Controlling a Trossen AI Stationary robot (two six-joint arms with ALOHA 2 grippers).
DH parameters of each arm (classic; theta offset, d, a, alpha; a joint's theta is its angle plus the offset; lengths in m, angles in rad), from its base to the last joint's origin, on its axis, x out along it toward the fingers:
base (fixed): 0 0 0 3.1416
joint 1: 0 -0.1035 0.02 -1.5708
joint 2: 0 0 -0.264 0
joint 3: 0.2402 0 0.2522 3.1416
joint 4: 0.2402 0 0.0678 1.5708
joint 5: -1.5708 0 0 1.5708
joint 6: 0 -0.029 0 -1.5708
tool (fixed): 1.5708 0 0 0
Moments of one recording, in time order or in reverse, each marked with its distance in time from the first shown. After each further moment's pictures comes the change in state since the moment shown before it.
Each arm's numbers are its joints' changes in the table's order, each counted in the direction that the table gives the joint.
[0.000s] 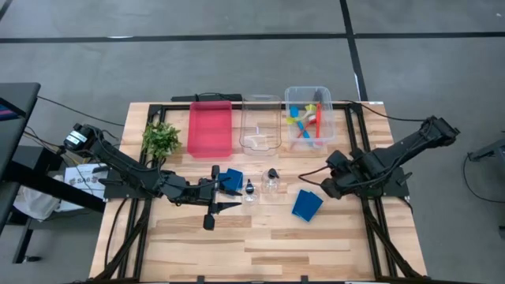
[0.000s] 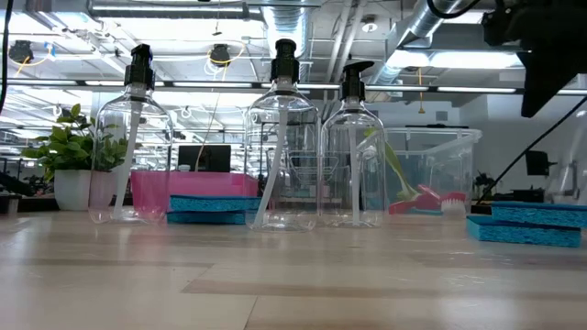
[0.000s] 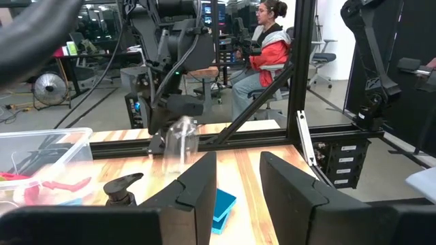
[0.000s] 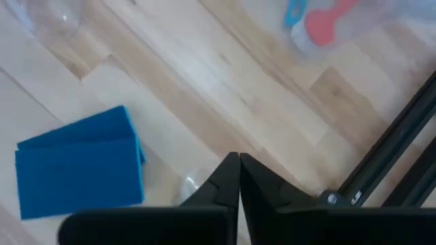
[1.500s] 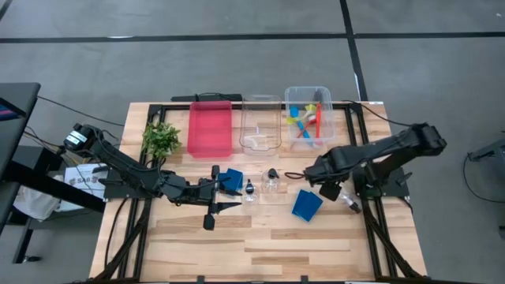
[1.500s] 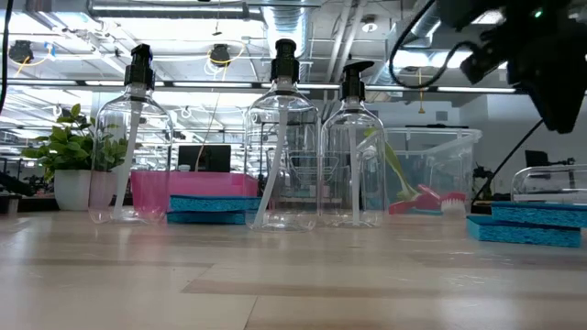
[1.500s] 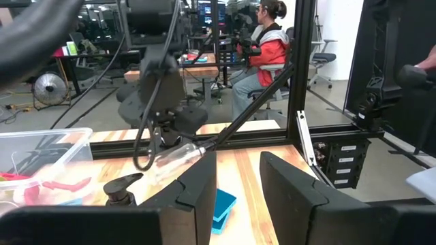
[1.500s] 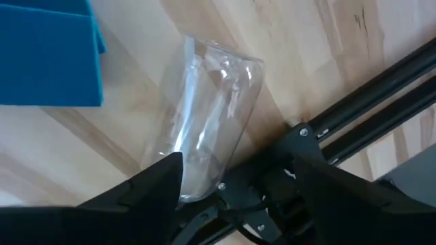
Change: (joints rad) left arm 0.000 0.000 0.000 0.000 0.000 0.000; right arm 0.259 -0.280 0.121 0.149 0.361 0.455
